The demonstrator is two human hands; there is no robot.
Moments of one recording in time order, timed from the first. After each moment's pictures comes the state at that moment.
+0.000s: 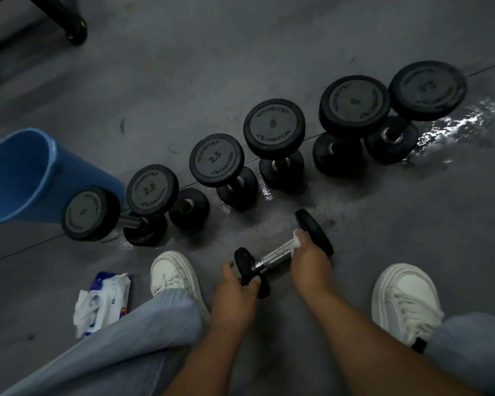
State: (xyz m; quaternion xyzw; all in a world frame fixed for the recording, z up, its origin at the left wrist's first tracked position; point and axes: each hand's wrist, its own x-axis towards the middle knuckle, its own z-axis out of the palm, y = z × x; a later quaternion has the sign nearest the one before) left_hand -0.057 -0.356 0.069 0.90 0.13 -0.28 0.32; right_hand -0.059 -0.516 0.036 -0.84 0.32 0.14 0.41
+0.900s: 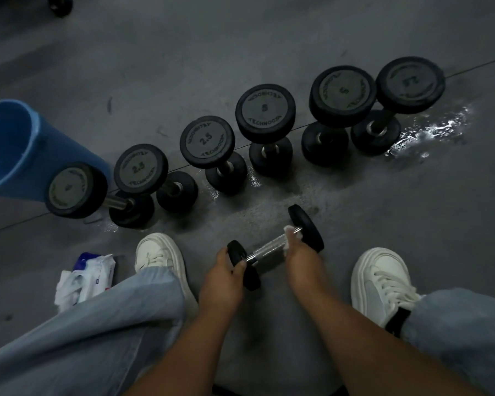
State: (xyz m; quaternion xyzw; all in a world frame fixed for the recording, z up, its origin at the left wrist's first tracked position) left_hand -0.069 -0.352 0.049 0.88 0.16 -0.32 0.32; right_hand -0.098 -0.519 0.050 -0.80 0.36 0.20 0.44
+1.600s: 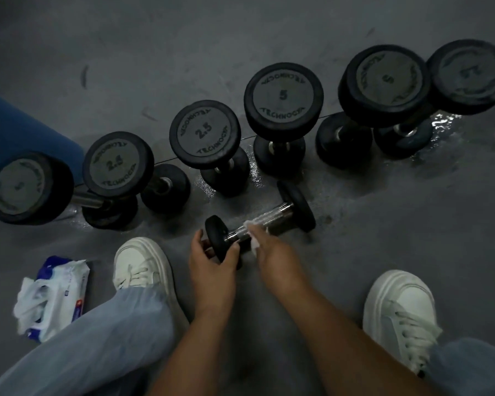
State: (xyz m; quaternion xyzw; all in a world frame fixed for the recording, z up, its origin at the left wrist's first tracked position) left_hand -0.020 -0.366 0.032 0.82 0.23 -0.12 0.51; right_hand -0.032 -0.488 0.025 -0.81 0.24 0.18 0.51
